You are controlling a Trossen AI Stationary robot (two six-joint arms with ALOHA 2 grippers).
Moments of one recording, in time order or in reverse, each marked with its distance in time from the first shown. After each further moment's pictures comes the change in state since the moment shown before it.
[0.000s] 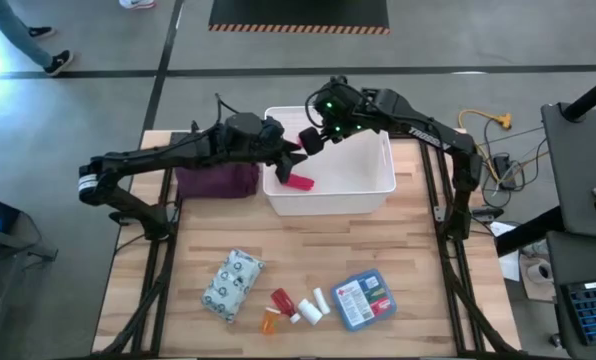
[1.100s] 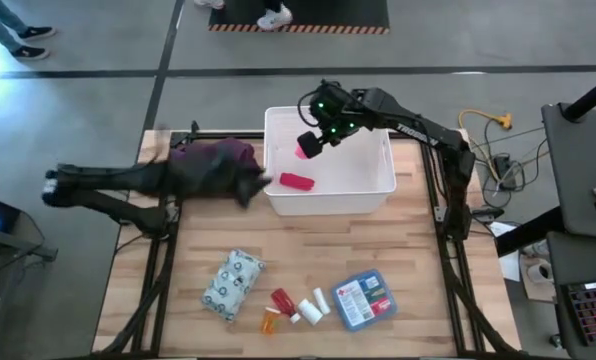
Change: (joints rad) left arm -0.282 -0.361 -0.242 -0.049 -0.296 -0.275; right arm -0.074 0.049 -0.007 -0.042 -0.071 -0.036
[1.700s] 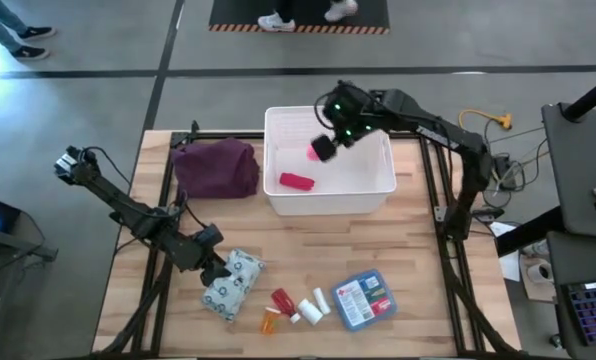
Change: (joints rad) left arm -0.644 -0.119 -0.395 -0.245 0.113 -0.696; right arm -0.002 -0.130 -0.104 0.003 0.082 -0.032
